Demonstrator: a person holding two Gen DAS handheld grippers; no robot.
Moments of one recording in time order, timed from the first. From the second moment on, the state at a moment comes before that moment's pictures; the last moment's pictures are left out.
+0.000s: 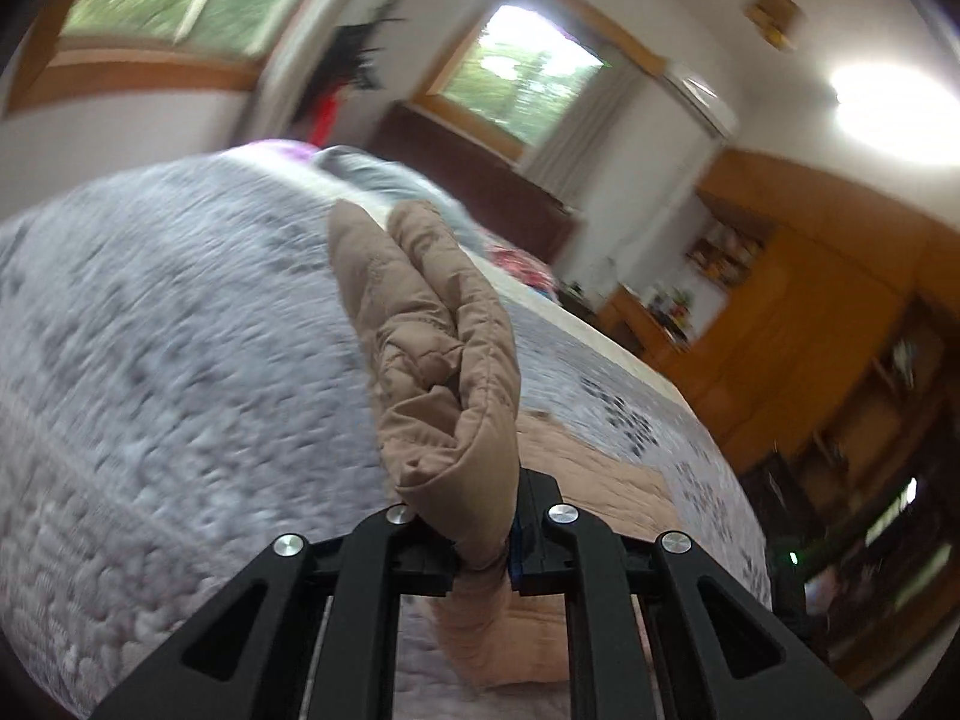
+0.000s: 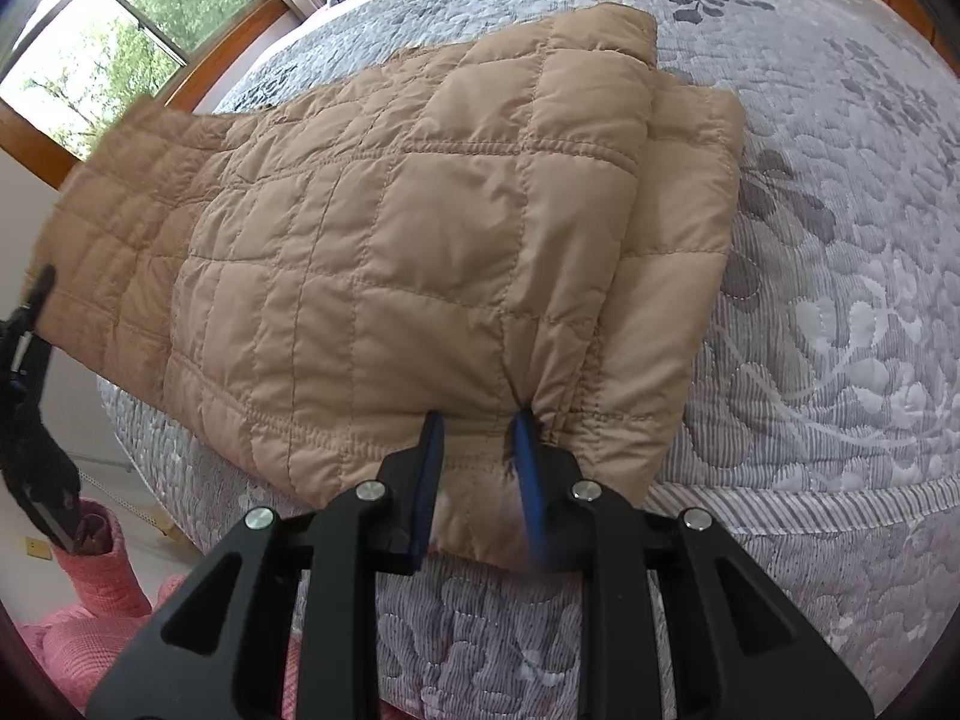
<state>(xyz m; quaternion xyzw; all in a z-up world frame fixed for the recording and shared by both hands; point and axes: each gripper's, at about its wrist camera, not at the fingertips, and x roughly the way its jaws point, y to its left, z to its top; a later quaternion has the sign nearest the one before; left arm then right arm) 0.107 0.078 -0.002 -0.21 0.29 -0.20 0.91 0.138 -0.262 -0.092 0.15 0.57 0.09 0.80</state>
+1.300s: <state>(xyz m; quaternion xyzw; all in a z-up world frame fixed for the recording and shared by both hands) 0.137 -0.080 -0.084 -0.08 0.46 -0.35 0.81 0.142 -0.260 -0.082 0.16 0.59 0.10 0.79</state>
